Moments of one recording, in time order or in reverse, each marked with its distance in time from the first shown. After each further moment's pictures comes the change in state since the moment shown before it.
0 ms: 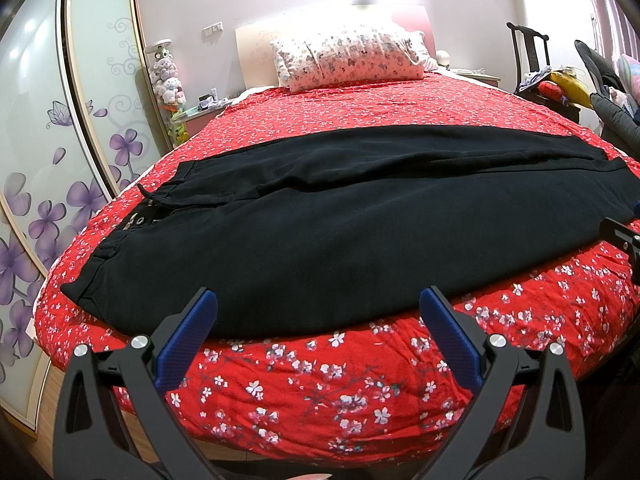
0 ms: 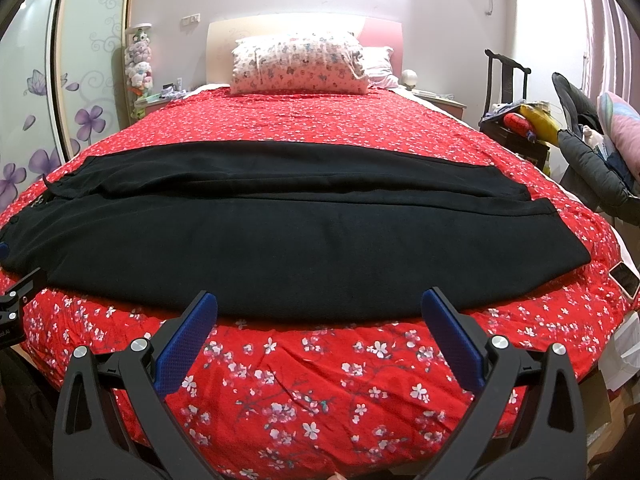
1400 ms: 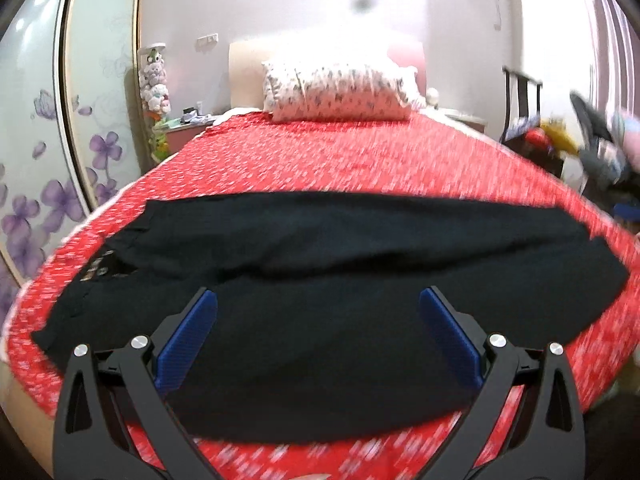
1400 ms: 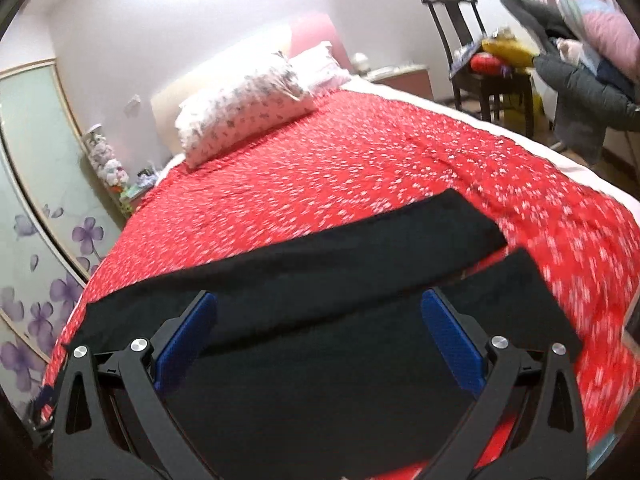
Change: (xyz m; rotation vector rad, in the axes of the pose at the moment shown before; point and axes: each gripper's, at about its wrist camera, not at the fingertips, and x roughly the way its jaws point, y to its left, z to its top) left arm 0.015 -0.015 0.087 -0.121 -0.095 -0.129; right arm 0.068 -0.203 0.145 0.377 0.029 0.126
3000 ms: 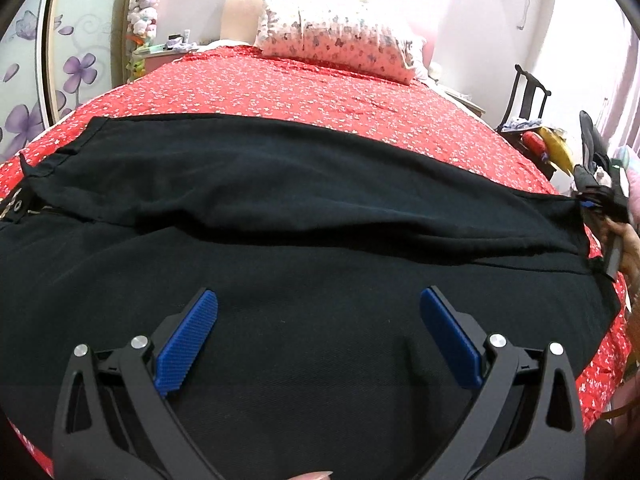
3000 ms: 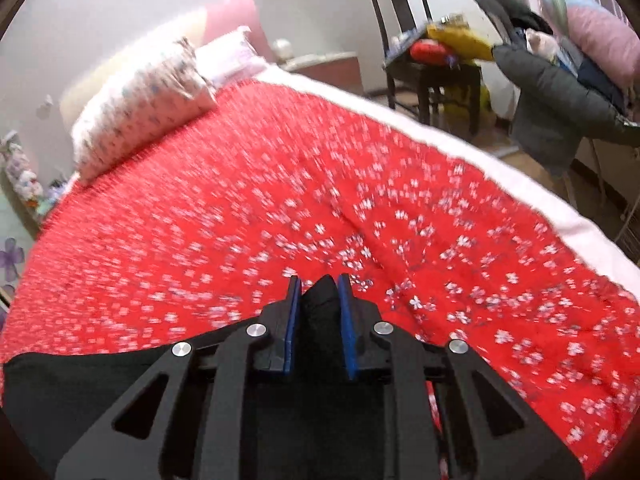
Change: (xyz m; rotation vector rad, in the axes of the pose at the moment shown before) left arm 0.101 0.019 -0.024 -0.152 0.198 -0.123; right arm 0.140 -0.120 0.099 0.038 -0.005 -0.244
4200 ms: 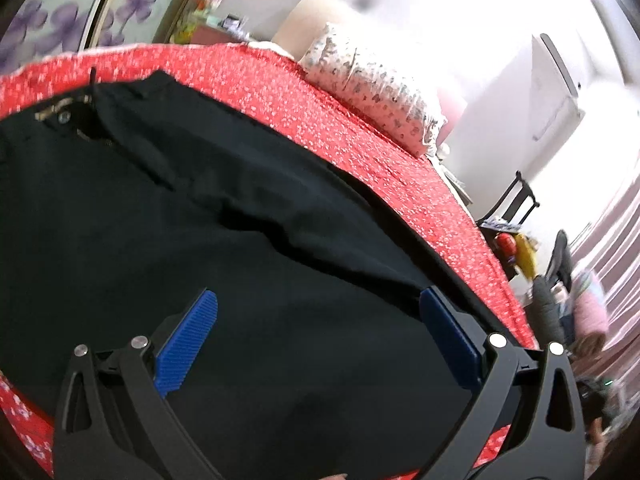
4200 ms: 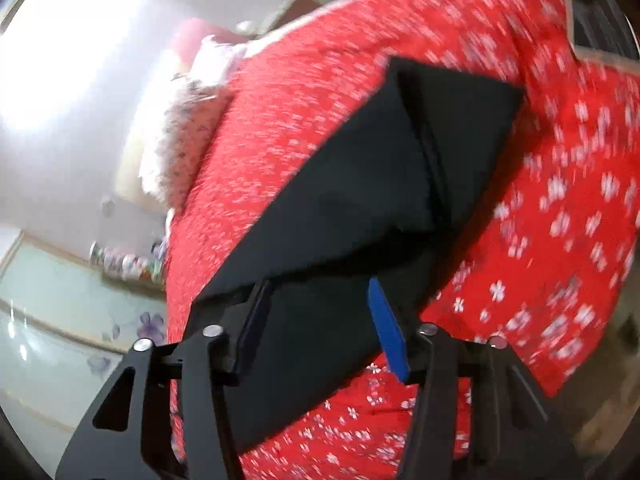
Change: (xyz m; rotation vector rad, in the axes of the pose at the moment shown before) left arm -0.053 0.081 -0.008 -0.385 -0.111 -0.169; right arm -0.168 -0.005 -0.185 0.632 0.252 0.333
